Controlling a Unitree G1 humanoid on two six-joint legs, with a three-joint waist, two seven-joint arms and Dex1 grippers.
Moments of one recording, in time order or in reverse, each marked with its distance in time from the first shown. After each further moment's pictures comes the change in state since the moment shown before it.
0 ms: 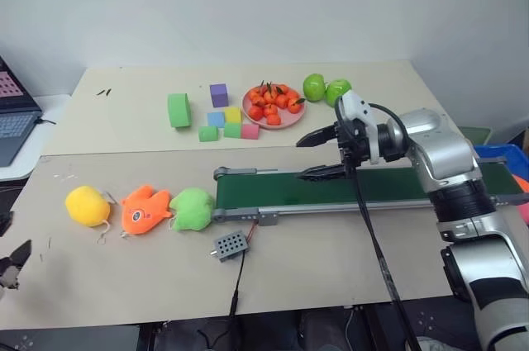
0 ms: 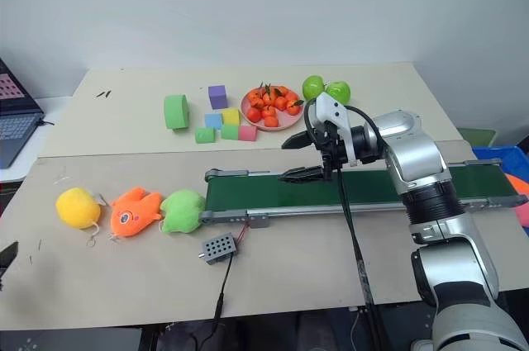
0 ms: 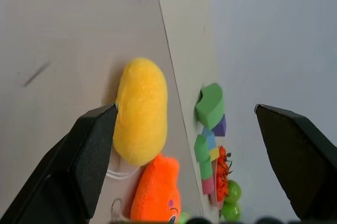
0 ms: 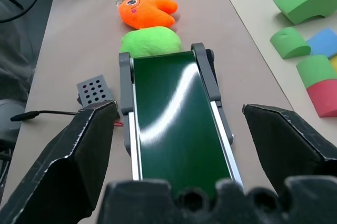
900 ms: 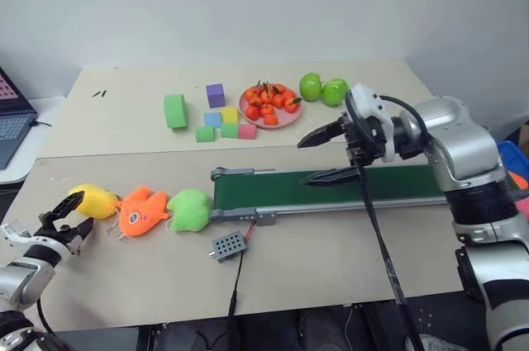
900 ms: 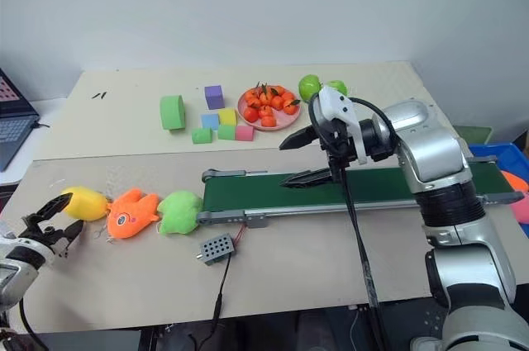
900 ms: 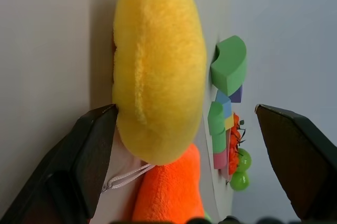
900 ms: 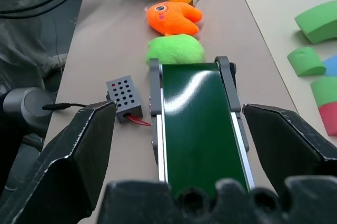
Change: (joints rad) left arm -0.238 0.017 -0.352 0.304 0.209 -0.243 -0.242; right arm 0.008 -0.085 -0.032 -0.190 0.058 0.090 0.057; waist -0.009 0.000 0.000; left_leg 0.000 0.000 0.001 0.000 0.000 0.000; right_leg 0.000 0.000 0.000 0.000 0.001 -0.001
